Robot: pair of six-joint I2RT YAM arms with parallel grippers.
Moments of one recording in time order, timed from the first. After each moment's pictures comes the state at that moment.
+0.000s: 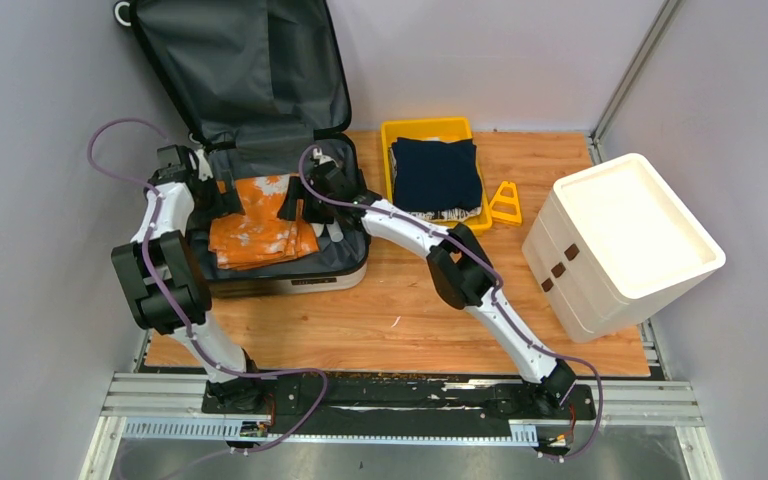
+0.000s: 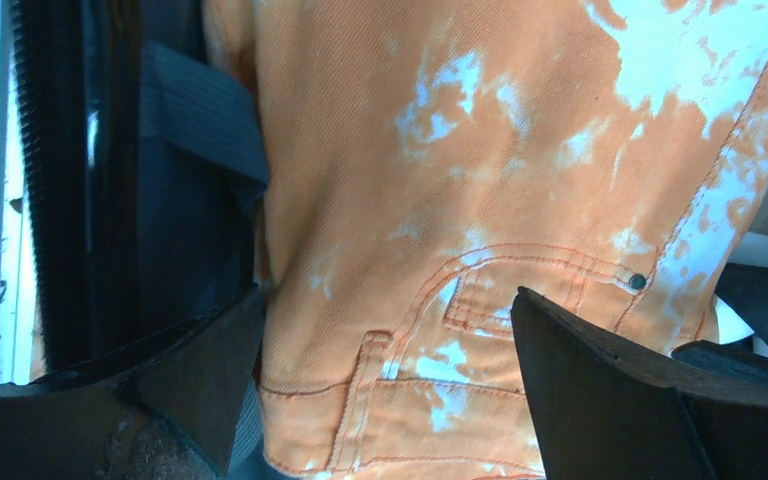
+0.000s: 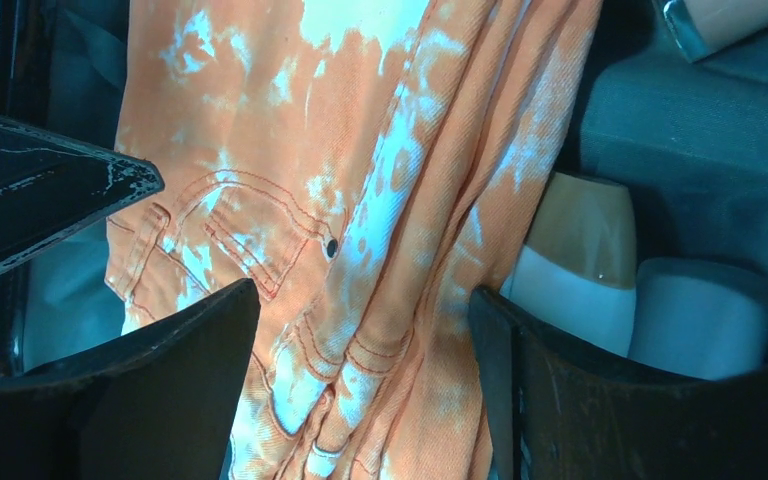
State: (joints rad) left arm 0.34 1.72 1.34 -0.62 0.16 -0.06; right arm 0.85 2.60 2.30 -0.20 -0.14 0.77
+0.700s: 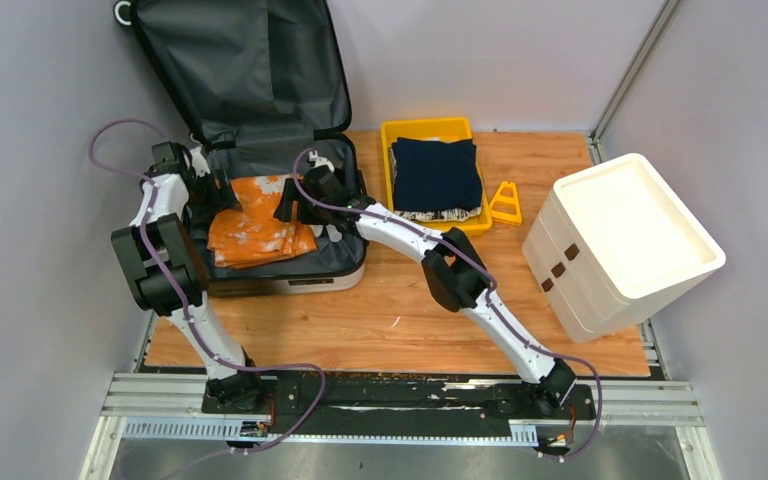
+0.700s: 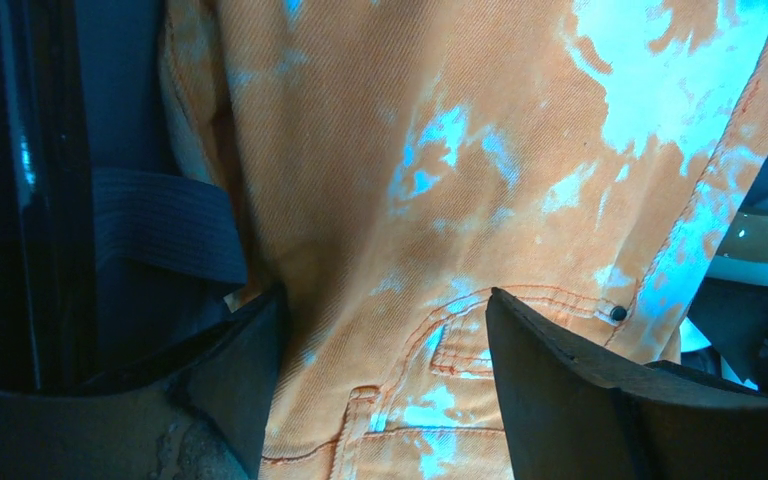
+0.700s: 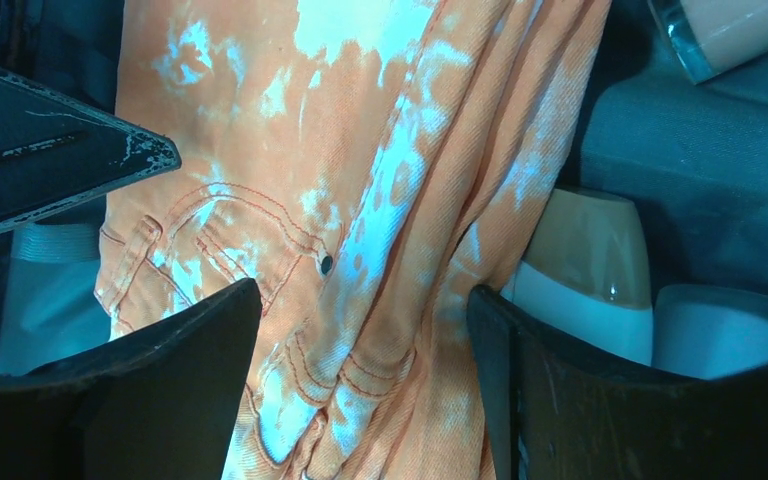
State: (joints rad) left arm 0.37 1.89 1.46 -0.64 0.30 -0.05; right arm 0.86 2.65 2.36 -0.21 -0.05 0.77
